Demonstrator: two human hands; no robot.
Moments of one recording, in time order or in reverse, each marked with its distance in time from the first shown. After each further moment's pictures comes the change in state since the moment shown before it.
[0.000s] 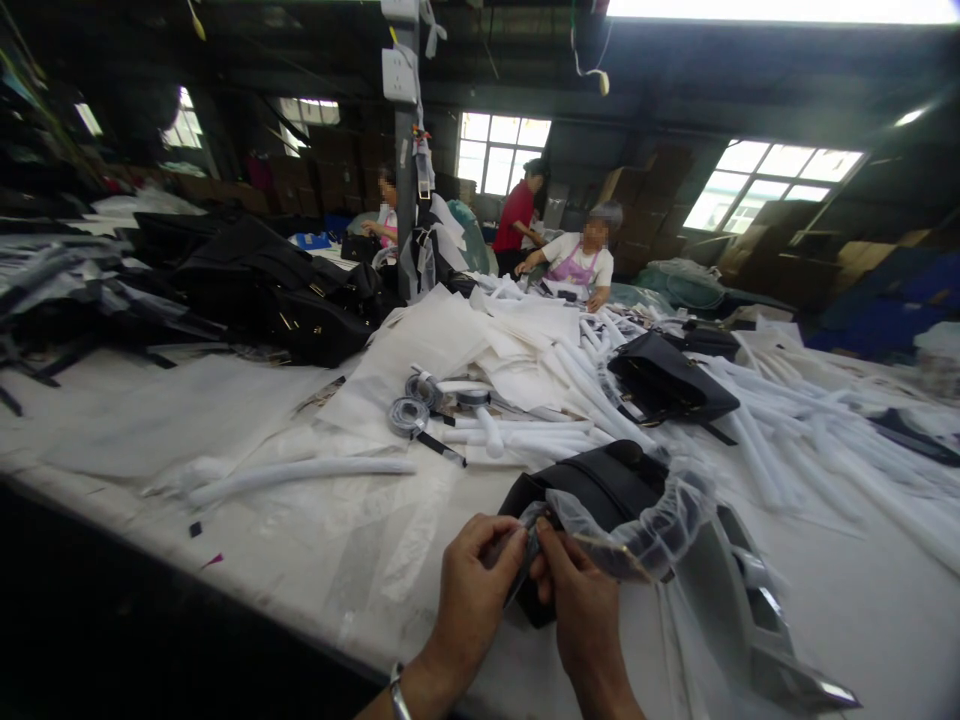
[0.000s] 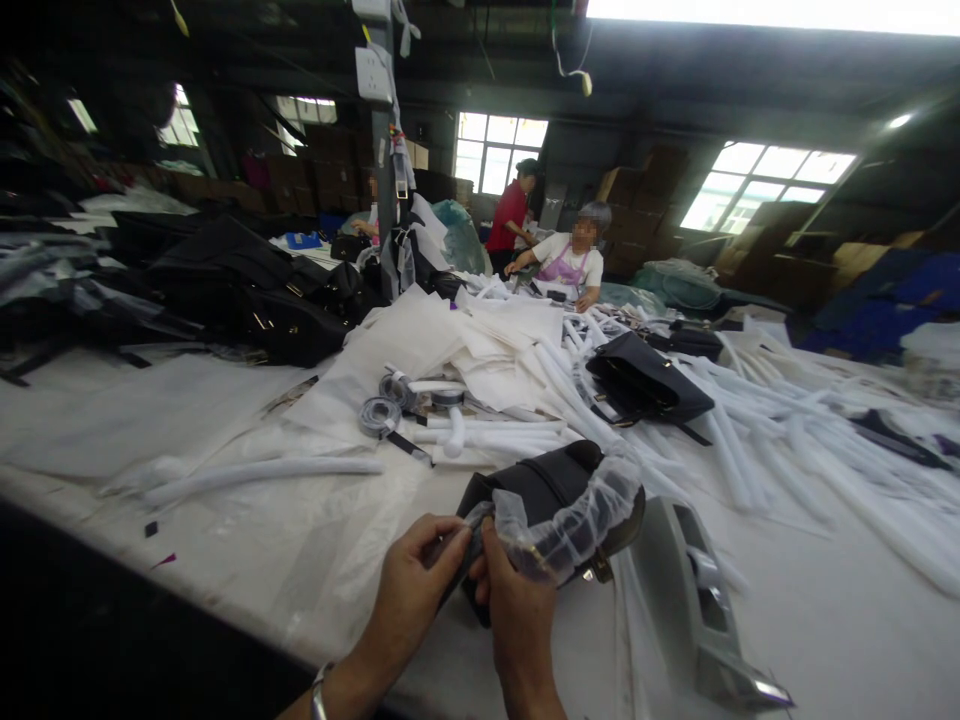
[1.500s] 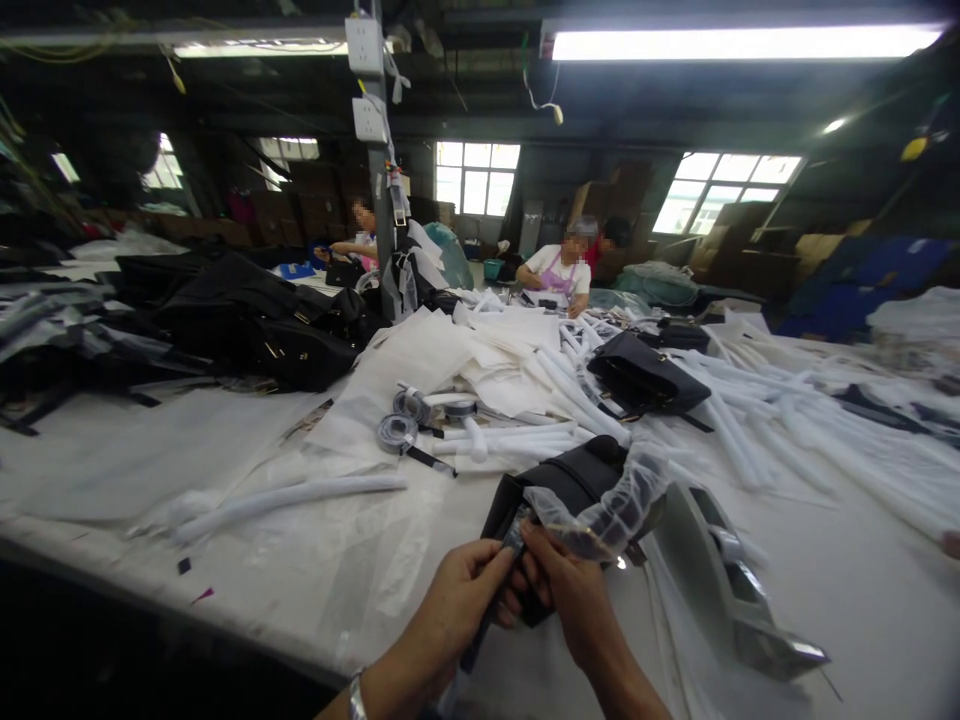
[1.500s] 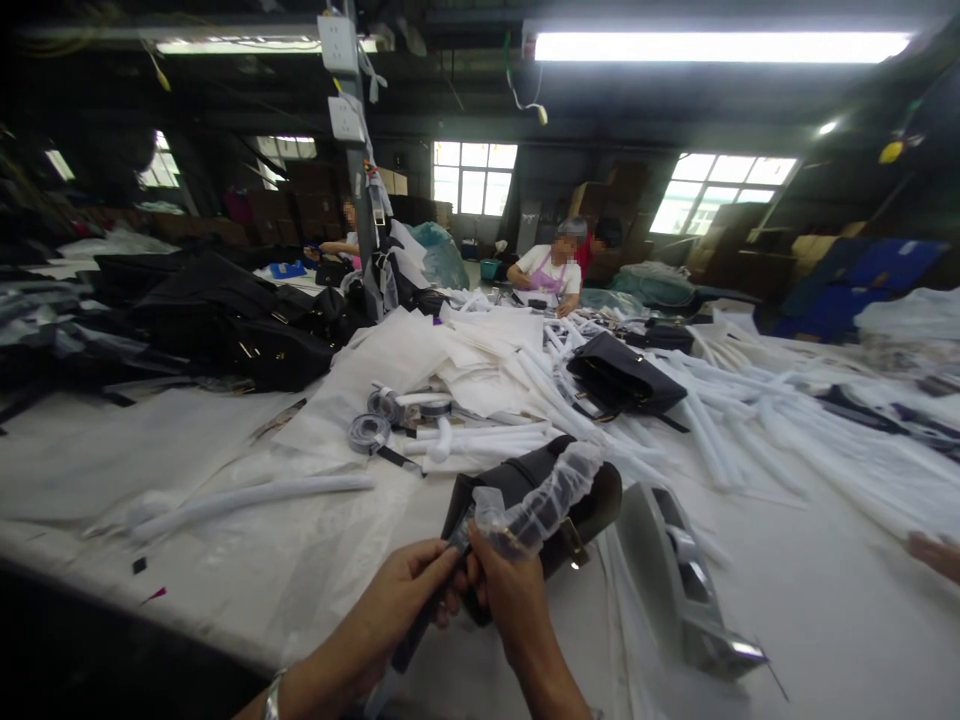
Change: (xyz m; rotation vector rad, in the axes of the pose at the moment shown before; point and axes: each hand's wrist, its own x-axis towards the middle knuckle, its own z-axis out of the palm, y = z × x) left_hand -0.006 0.012 -0.008 -0.201 -0.415 -0.367; right_hand 0.005 -0.007 -0.012 0.091 -0.270 -0.014
